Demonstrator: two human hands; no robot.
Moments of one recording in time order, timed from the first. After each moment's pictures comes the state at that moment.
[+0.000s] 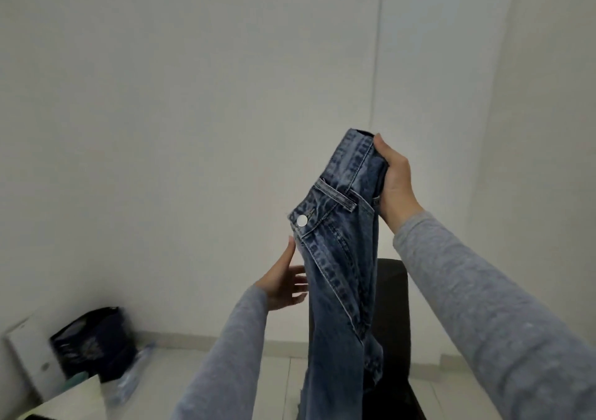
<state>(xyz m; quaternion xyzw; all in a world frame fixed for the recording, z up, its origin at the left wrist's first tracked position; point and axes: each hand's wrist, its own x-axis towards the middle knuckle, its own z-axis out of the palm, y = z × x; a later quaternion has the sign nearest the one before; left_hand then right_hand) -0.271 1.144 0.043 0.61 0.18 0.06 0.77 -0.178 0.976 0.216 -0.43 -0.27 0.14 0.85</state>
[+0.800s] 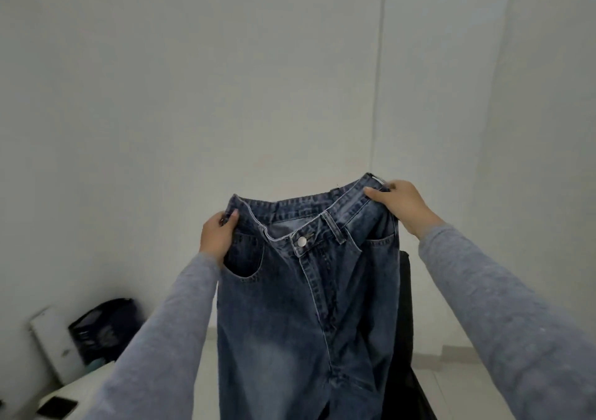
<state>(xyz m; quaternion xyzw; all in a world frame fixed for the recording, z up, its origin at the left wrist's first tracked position) -0.344 1.196 0.094 0.67 0.24 0.44 0.54 -0.174 0.923 0.172 -0.75 -0.26 0.00 0.60</state>
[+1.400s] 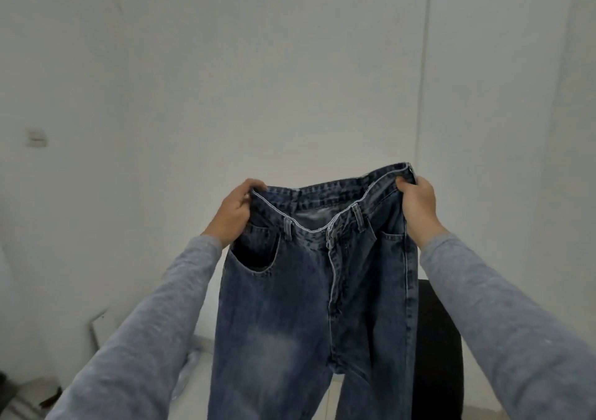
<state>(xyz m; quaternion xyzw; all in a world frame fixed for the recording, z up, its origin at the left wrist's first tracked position) -0.418 1.207 0.178 0.82 0.07 0.46 0.33 -0.201 0.983 0.203 -0.61 -0.24 -0.04 0.76</state>
